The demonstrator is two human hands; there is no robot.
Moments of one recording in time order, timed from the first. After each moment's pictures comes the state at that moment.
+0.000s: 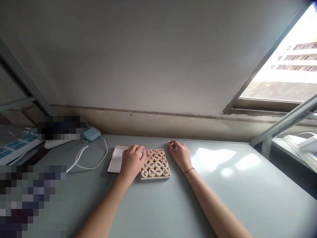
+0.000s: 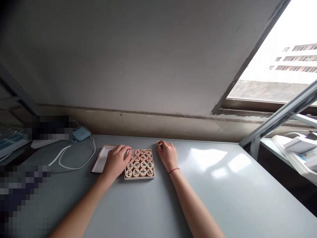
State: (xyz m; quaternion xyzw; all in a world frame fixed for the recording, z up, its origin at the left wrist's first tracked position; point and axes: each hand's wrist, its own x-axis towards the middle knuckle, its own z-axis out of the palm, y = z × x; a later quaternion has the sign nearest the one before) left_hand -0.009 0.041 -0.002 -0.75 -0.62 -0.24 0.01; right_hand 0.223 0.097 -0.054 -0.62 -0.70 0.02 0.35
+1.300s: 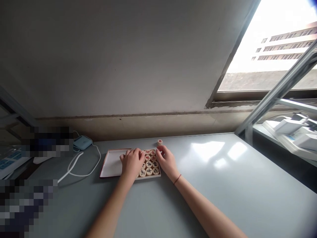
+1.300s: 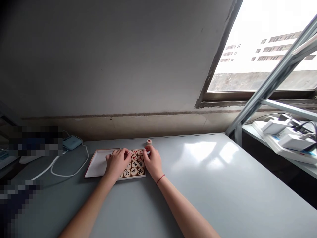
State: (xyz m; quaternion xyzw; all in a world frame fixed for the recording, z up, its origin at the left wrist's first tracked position) left_hand 0.029 0.047 0.003 -0.71 -0.68 -0.16 -0.03; right_hand 0.186 0.054 -0.041 -0.62 -0.59 0.23 0.47
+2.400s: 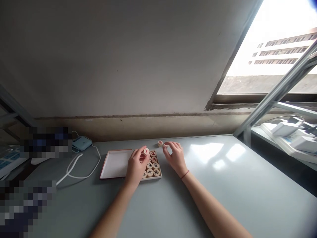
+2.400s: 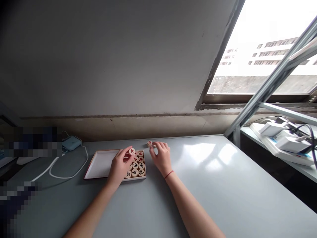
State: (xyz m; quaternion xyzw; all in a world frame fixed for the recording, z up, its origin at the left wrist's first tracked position) left_hand 0.031 0.042 -0.014 -0.68 -0.52 -0.47 -0.20; right_hand 0.218 0.067 -0.039 -0.58 -0.67 0.03 0.47
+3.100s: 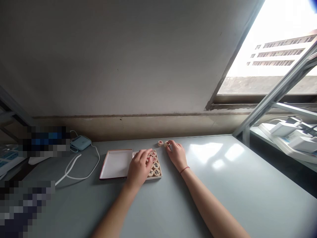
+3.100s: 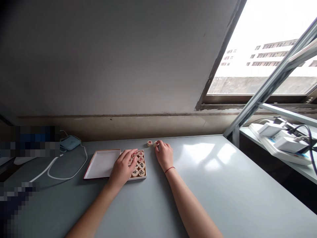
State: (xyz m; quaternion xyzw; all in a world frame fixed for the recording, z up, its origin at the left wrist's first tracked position) left_hand 0.035 0.035 -0.012 -0.79 -0.47 -0.39 -0.04; right_hand 0.240 0.091 -0.064 -0.67 -0.65 0.01 0.37
